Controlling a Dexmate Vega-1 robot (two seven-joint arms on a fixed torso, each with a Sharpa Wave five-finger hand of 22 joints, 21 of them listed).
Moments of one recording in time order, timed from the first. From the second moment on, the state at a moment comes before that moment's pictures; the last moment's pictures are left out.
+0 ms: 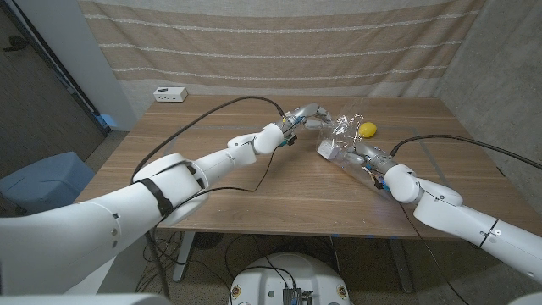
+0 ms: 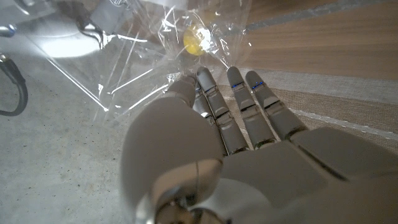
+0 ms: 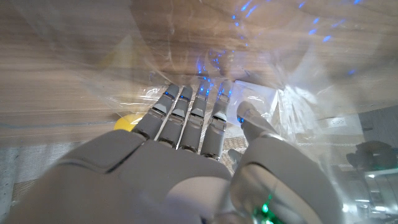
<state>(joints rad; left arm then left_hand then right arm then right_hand) 0.20 0.07 1.01 -0.55 0.28 -0.58 0.22 1.04 0.14 0.42 -0.13 0.17 0.97 -0.07 0.43 0.24 0.85 -0.15 0.50 0.45 0.70 -0.07 0.29 0.30 0.47 0.01 0.34 0.23 -0.98 -0.97 -0.60 -1.92 -0.14 -0.44 -0.11 0.39 0.16 0.62 -0.14 0.20 0.82 -0.02 0.20 0.18 0.72 0.02 0.20 0.19 0.48 -0.05 0.24 0.20 0.46 0.05 0.21 0.17</state>
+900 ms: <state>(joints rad) 0.23 0.15 1.11 -0.72 0.36 -0.52 0.20 1.05 0.09 0.37 -0.16 0.17 1.03 -0.07 0.43 0.24 0.85 -0.16 0.49 0.46 0.67 -0.06 0.29 0.31 0.44 0.04 0.35 0.23 -1.14 -0.97 -0.38 -1.92 0.06 -0.25 -0.26 0.47 0.13 0.62 -0.17 0.19 0.76 -0.01 0.19 0.18 0.68 0.06 0.20 0.19 0.54 -0.02 0.26 0.21 0.52 0.08 0.23 0.18</state>
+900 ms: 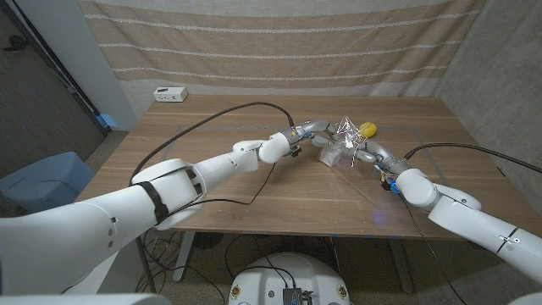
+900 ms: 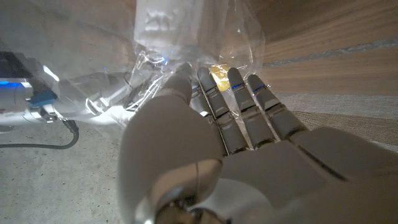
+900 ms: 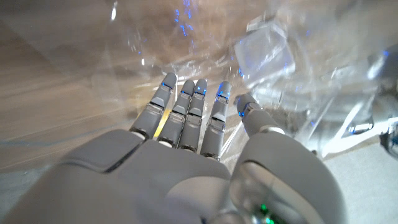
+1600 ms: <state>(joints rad) 0.28 0.17 1.08 -0.79 0.39 -0.50 0.25 1.11 0.11 0.36 -0.17 0.18 0.98 -0.04 0.44 0.24 0.77 -0.15 0.48 0.50 0.70 -0.06 0.30 0.31 0.46 0.05 0.39 0.23 -1.38 -0.84 -0.10 -1.93 0.10 -0.03 -0.58 0.48 0.14 0.60 -0.16 0.18 0.74 -0.01 0.19 0.18 0.64 0.05 0.19 0.19 0.53 -0.01 0.26 0.23 0.51 0.08 0.23 0.18</state>
